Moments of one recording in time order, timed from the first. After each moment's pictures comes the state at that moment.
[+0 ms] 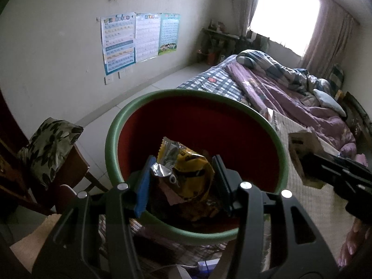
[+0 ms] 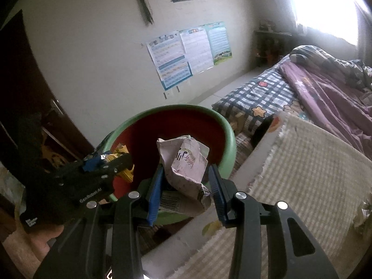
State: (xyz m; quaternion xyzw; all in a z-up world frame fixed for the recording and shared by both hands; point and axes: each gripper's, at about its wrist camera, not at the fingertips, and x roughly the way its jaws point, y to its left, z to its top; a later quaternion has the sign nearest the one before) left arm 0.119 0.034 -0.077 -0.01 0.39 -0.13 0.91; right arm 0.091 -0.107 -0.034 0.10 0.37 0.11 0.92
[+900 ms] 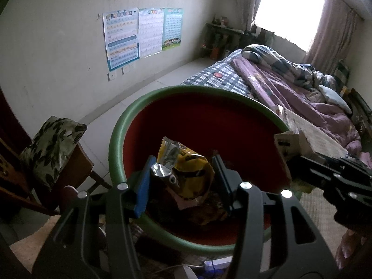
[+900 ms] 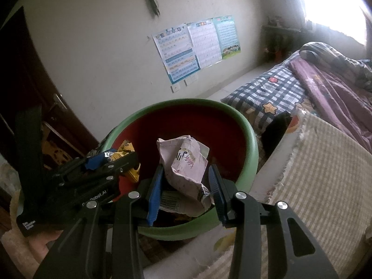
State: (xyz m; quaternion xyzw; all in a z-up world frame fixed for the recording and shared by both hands) left arm 0.136 0.034 -0.085 0.00 0.40 -0.12 0.91; right arm 0.121 -0.089 -0.050 0.10 0.39 0.13 0.91
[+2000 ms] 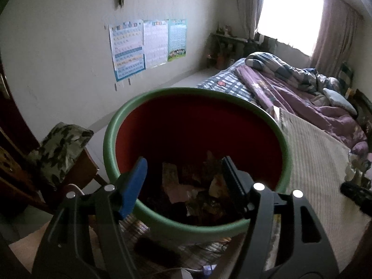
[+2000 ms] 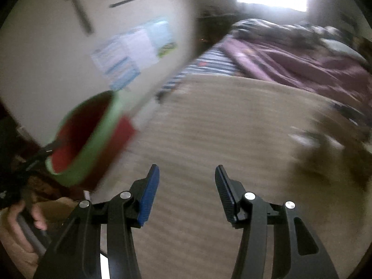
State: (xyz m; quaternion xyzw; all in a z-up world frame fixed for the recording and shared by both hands) left arm 0.096 0.012 -0.082 0.02 0.36 -0.09 0.93; right arm 0.007 -0.242 -0.085 0.17 0.41 -0.05 0.90
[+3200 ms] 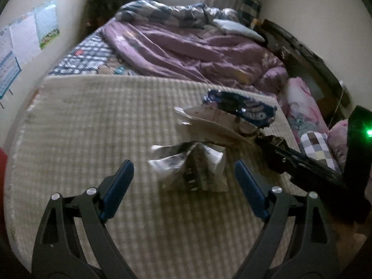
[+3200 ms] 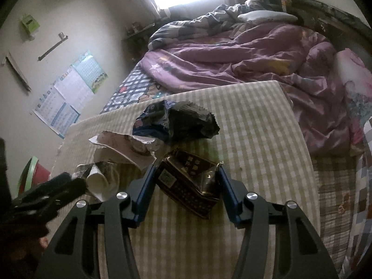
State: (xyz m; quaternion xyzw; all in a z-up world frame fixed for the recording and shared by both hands) left arm 0.038 -0.346 -0.130 0.09 0.47 -0.40 0.78; right arm -0.090 -0.465 -0.110 0.28 0.37 -0.21 0.86
